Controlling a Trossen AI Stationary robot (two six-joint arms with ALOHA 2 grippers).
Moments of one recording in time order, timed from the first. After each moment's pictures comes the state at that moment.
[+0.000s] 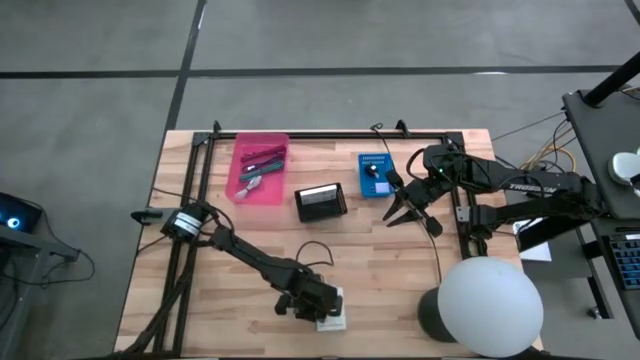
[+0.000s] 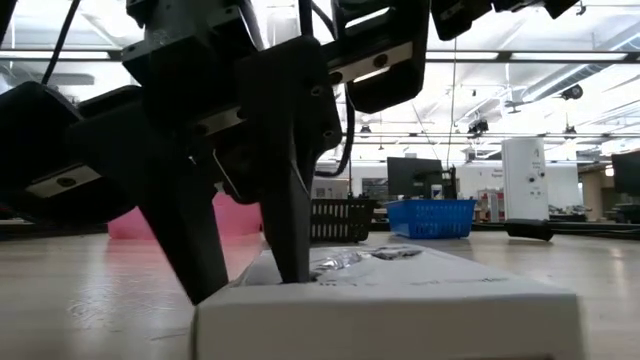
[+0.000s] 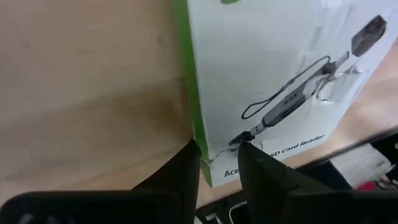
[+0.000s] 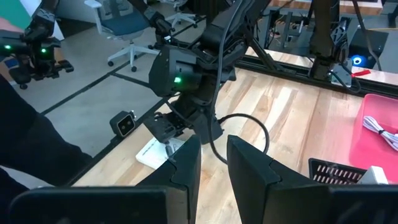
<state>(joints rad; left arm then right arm) -0.45 2.14 1.40 -0.30 0.29 -1.98 -0.19 0.99 0.86 -0.31 -0.73 -0.22</state>
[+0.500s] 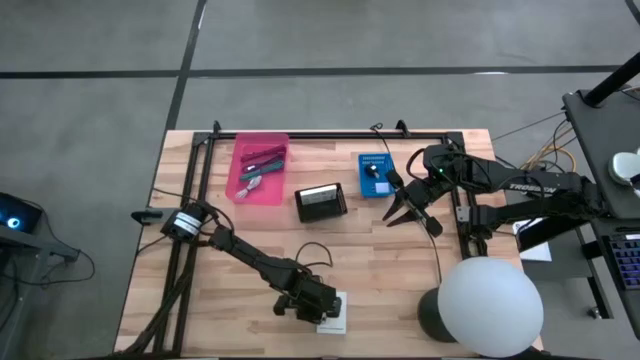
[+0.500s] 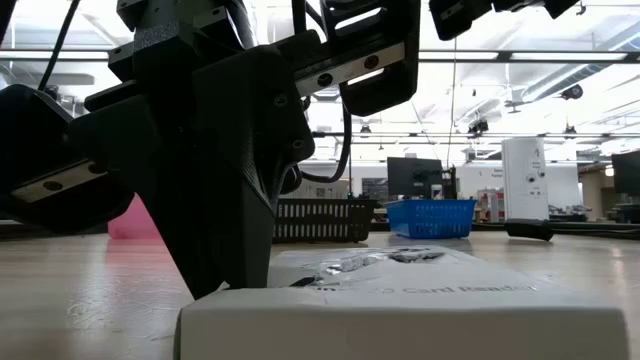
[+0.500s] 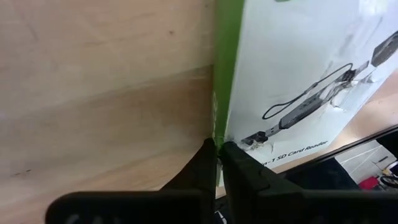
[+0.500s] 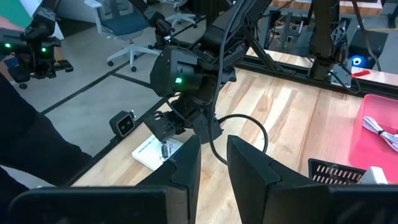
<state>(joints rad) -0.46 2.13 1.38 -0.28 0.31 -1.98 -0.19 0.99 0.86 -0.31 -0.73 -0.22</state>
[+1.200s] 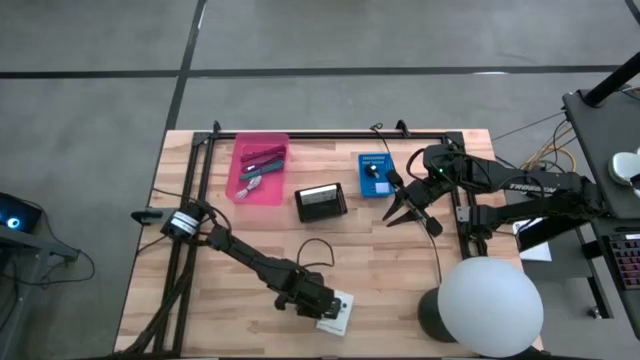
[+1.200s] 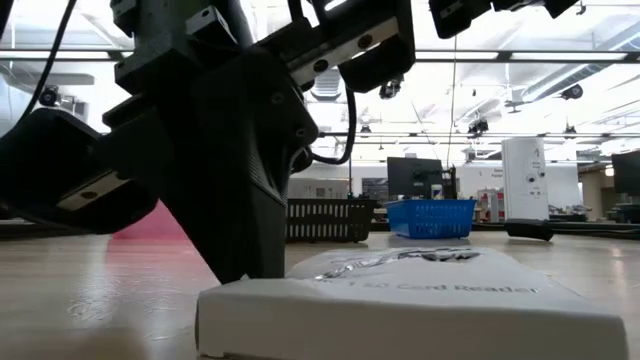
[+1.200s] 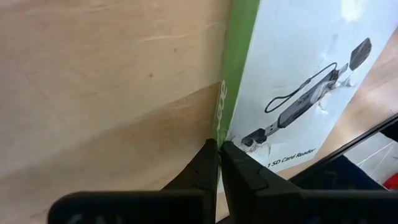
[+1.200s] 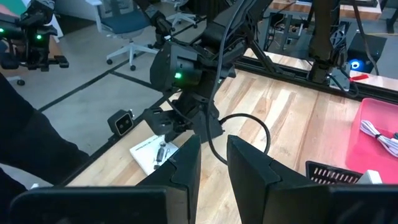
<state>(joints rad) -0.45 2.07 1.38 -0.30 0.20 -1.83 -0.19 0.99 0.86 -0.31 -0.73 -0.24</state>
